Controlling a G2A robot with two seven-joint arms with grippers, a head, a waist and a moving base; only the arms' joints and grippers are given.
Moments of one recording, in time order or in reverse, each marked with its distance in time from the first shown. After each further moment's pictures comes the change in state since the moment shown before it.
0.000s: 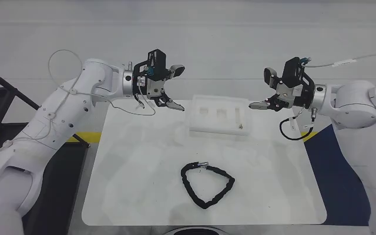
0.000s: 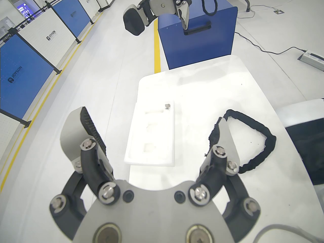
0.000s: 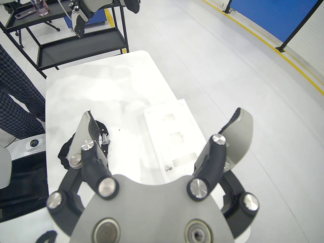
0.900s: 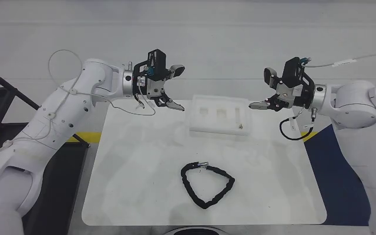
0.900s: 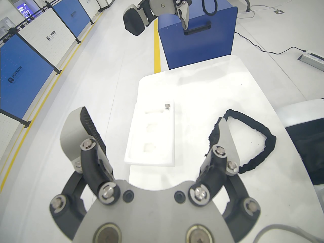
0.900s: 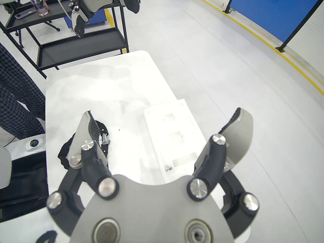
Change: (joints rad) left arm 0.000 0.000 0.000 0.000 0.000 0.000 0.000; right arm -0.004 0.000 0.001 -0.001 -0.004 0.006 -0.006
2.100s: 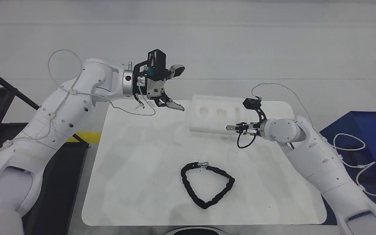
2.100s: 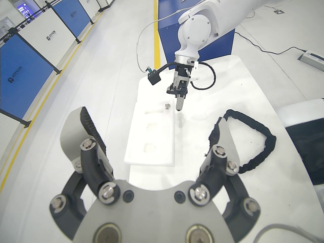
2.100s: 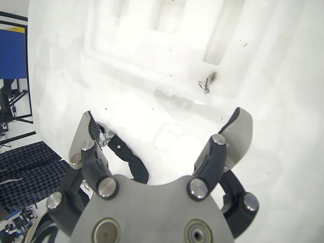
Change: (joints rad) left arm 0.000 0.000 0.000 0.000 0.000 0.000 0.000; right arm -0.012 -0.157 -0.377 0.307 0.134 0.941 0.124
